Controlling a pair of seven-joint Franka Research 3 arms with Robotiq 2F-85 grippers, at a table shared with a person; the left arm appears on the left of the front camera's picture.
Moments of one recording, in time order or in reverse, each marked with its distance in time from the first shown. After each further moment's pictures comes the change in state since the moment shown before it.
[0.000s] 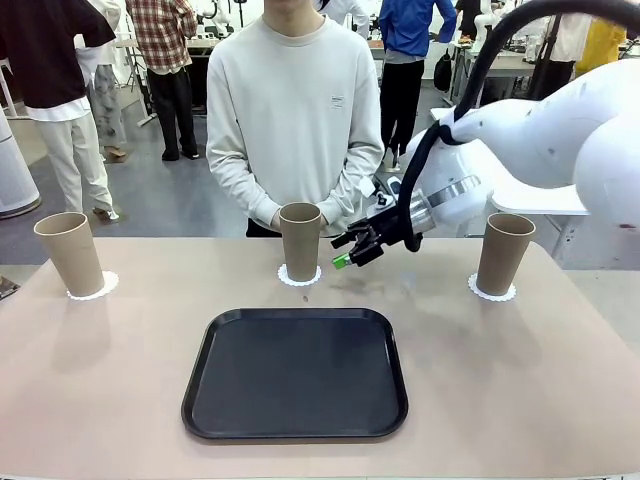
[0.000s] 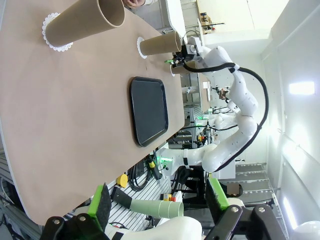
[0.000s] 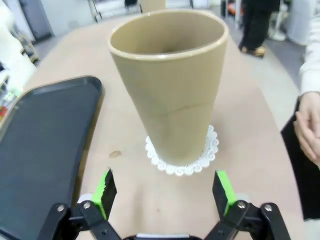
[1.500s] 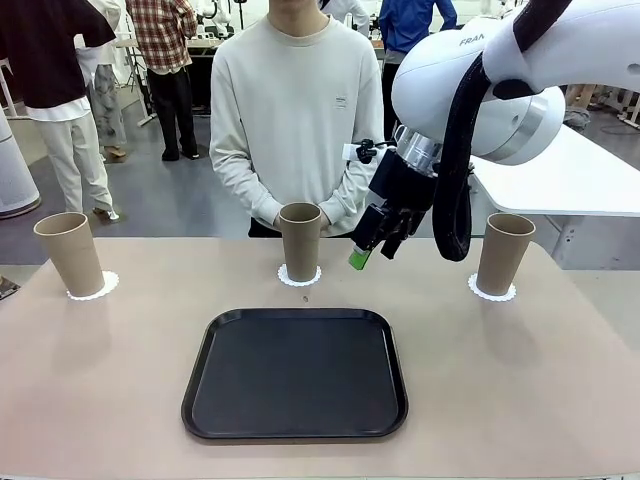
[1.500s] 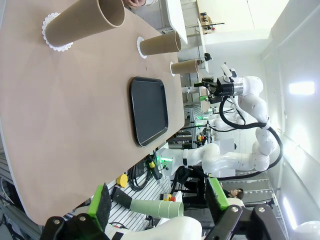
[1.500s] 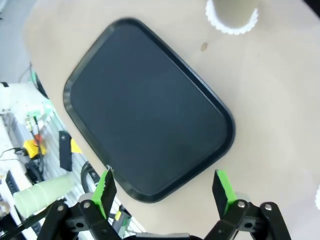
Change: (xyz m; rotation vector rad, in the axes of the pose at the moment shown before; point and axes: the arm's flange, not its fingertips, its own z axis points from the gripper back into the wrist) left arm 0.000 0.000 0.000 0.000 0.000 0.000; right arm 0.147 0.219 0.059 -0.289 0.573 -0.698
